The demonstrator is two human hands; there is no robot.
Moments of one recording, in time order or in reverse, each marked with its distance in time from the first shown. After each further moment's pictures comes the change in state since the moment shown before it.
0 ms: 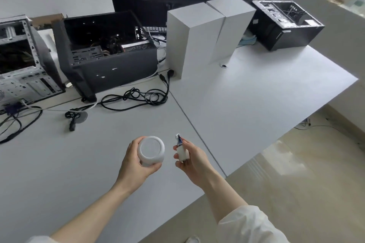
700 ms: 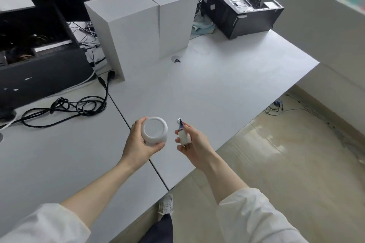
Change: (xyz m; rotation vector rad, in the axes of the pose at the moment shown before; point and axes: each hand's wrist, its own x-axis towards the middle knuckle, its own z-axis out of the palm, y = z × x) left_hand 0.089 0.102 0.214 0.051 -0.100 0.062; right_hand 0.026 -0.144 -0.188 0.067 0.041 -0.085
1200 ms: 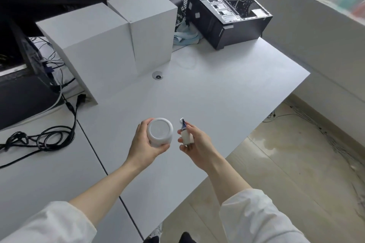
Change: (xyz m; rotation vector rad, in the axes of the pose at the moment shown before) left_hand 0.118 0.060 0.083 0.003 -0.048 0.041; right_hand 0.073 -0.117 -0.050 0.020 0.053 -0.029
